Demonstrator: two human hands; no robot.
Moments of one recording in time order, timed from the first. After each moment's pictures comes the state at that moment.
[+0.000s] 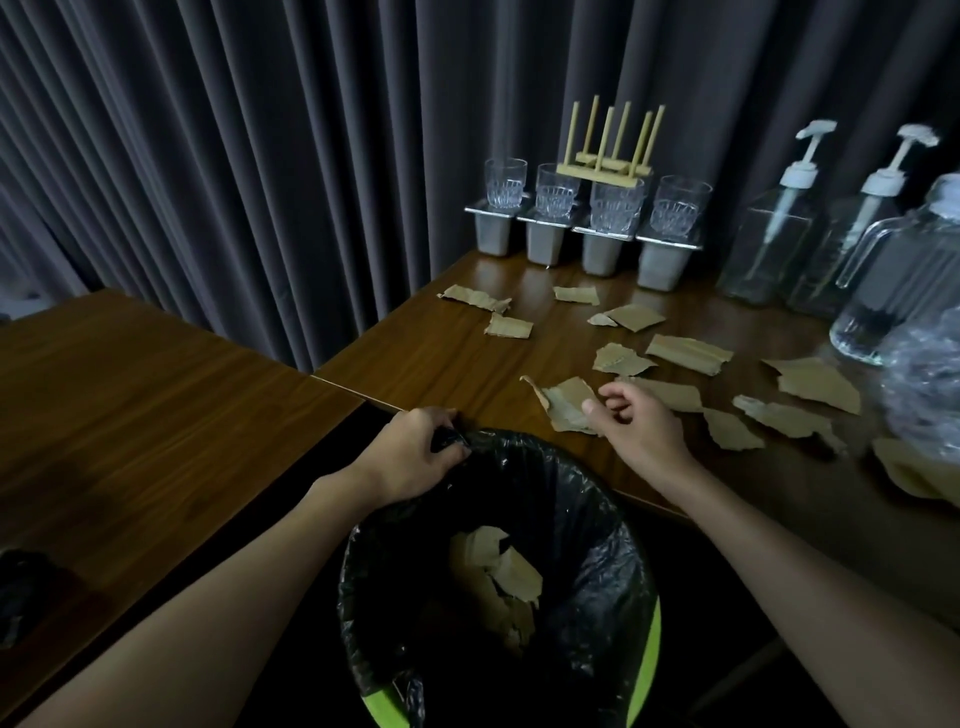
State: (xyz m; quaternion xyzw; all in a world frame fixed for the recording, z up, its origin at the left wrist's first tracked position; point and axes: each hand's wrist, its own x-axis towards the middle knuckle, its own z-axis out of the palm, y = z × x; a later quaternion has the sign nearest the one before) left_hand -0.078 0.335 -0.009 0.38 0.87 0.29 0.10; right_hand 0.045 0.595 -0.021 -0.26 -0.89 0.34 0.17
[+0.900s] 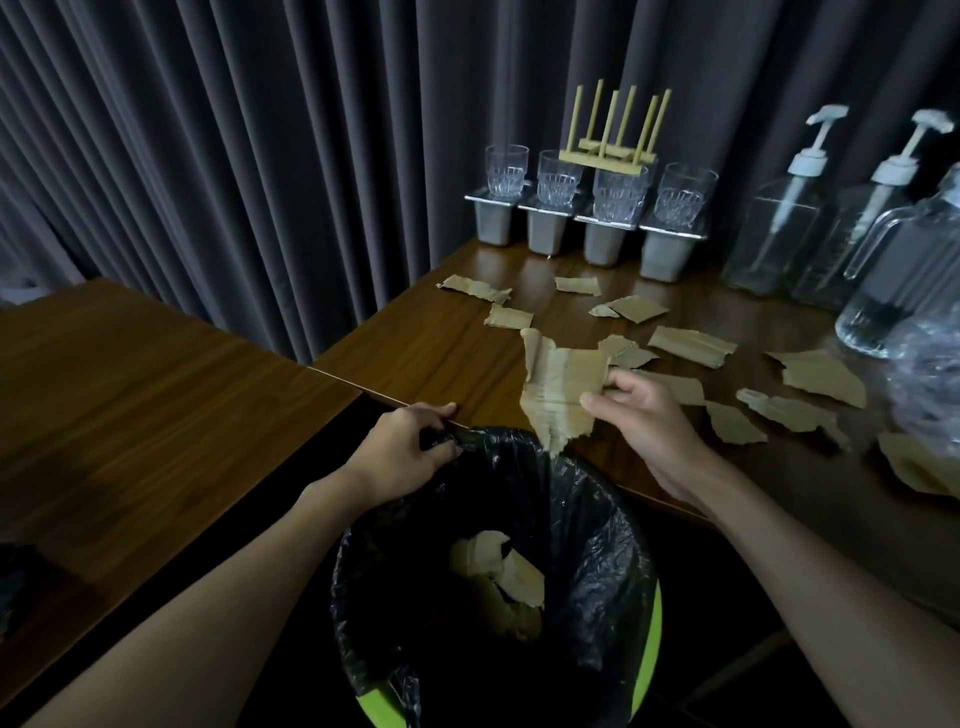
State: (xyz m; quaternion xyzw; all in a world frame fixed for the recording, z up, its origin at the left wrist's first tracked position) left_hand -0.076 0.327 -0.015 0.36 0.87 0.31 0.11; right_hand 0.056 0.578 0.003 -0.11 -0.75 0.63 0.17
